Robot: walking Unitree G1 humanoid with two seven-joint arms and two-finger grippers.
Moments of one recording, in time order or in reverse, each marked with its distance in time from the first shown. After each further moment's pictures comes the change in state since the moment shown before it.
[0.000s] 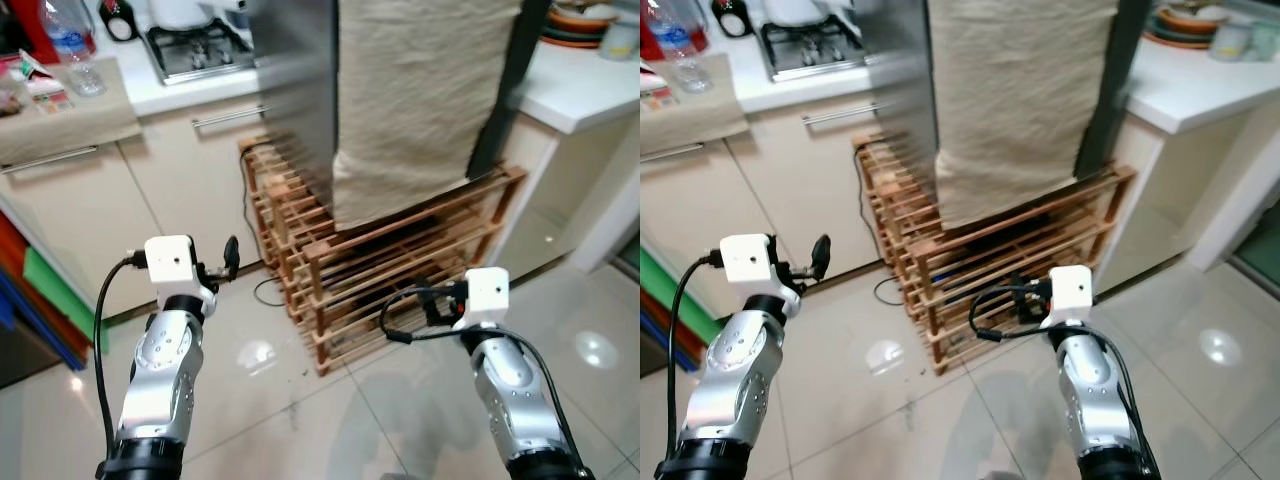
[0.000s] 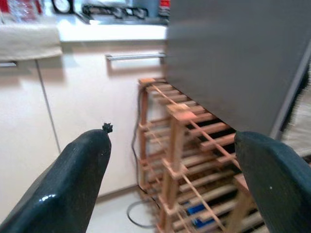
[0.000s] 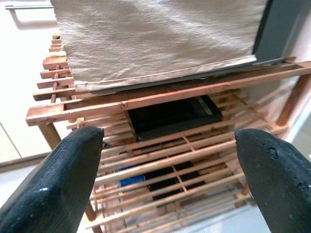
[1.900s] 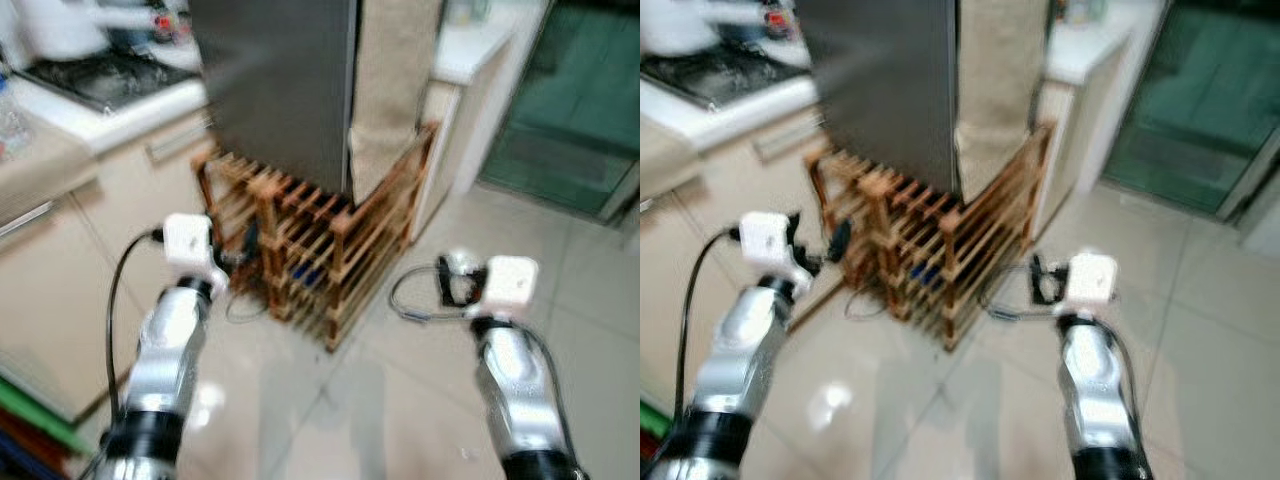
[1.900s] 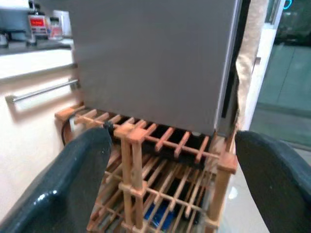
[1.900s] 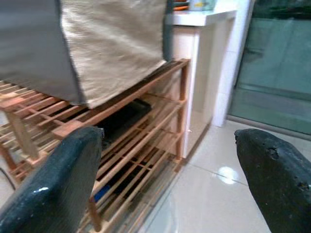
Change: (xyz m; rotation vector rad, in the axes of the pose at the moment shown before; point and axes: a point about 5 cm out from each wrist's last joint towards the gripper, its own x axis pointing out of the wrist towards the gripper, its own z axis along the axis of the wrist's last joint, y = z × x) left arm 0.020 -0.007 0.010 0.056 -0.066 -0.180; right arm 0.001 0.003 0.018 0.048 -0.099 -0.138
